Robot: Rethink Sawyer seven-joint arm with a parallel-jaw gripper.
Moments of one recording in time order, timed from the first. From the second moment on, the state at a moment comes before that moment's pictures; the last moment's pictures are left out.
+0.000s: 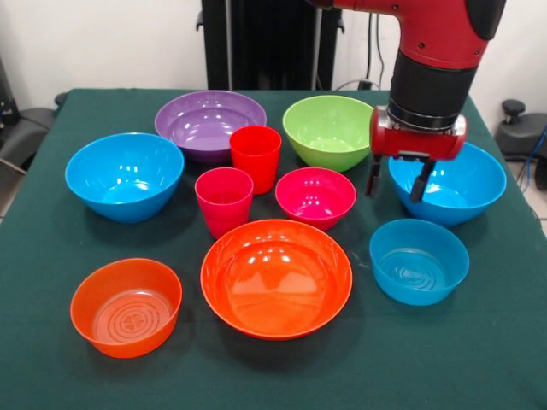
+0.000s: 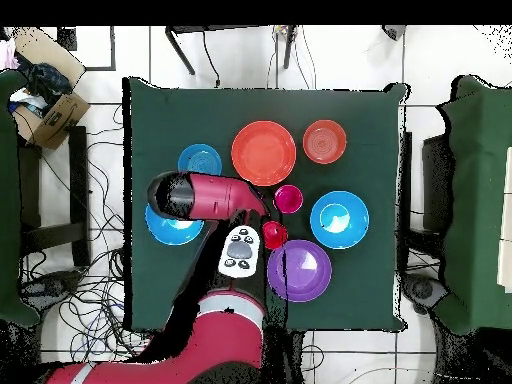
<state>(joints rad) 0.08 -0.45 -0.15 1.51 0.15 0.45 1.73</state>
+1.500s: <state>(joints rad) 0.03 -0.49 -0.17 1.65 0.03 0.45 1.73</state>
